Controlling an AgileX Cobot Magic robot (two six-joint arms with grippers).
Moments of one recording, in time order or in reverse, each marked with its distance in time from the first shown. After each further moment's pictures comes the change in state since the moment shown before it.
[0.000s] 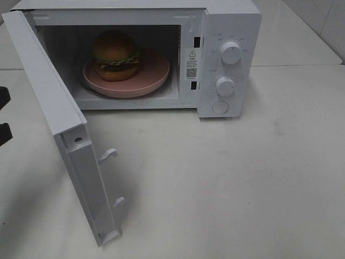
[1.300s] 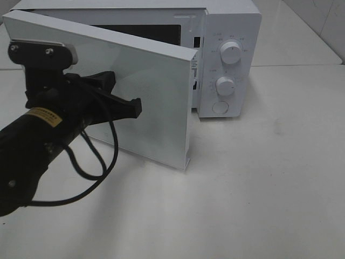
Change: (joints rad) left arm -0.707 0.433 -0.390 -0.906 -0.146 0.382; right arm 0.000 0.000 0.000 0.000 0.000 0.000
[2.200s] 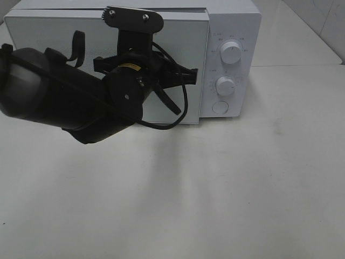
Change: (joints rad) left arm -0.011 0.270 -0.542 -0.353 0.267 0.453; right arm 0.000 0.000 0.000 0.000 0.000 0.000
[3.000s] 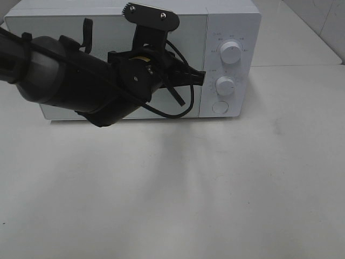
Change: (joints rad) left arm 0.036 0.053 -0.115 -0.035 0.141 0.153; right arm 0.000 0.000 0.000 0.000 0.000 0.000
